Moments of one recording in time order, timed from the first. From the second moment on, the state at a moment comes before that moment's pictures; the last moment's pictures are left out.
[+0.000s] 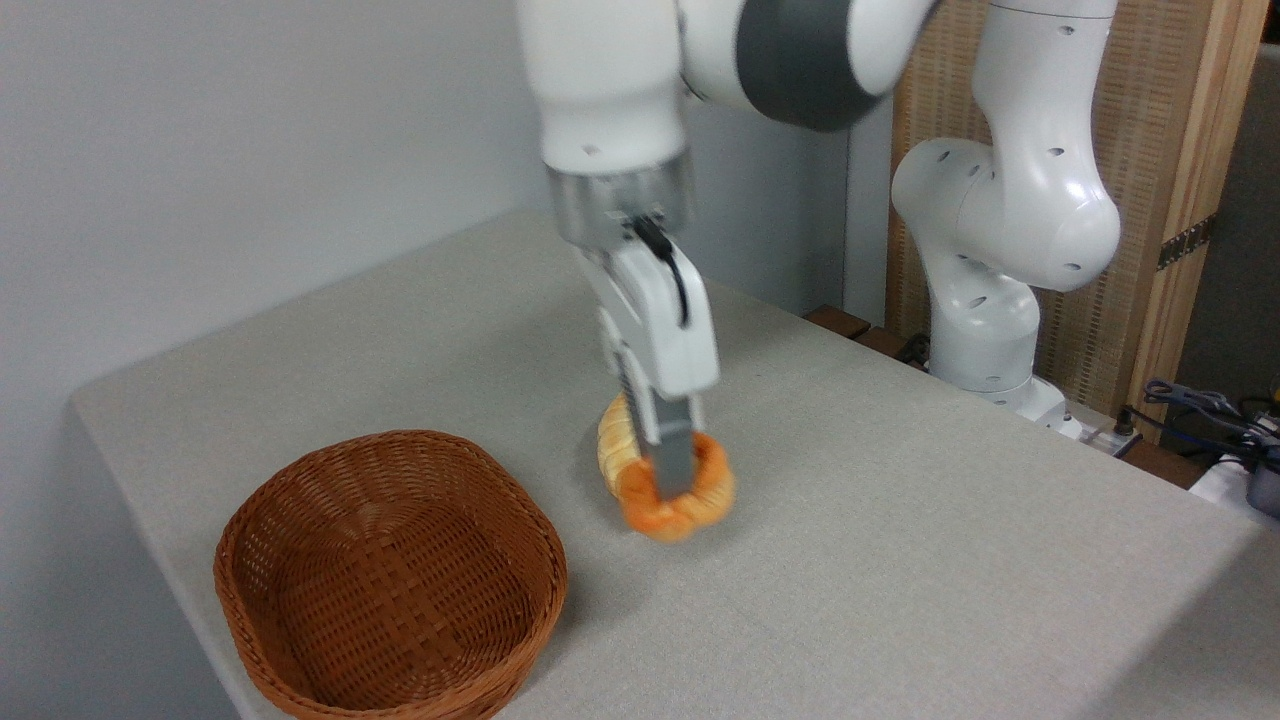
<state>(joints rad) -0.20 -0.20 0.28 -2.08 0.08 1.89 1.24</state>
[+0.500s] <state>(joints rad) -0.23 -0.19 0.28 -2.16 0.16 1.95 1.25</state>
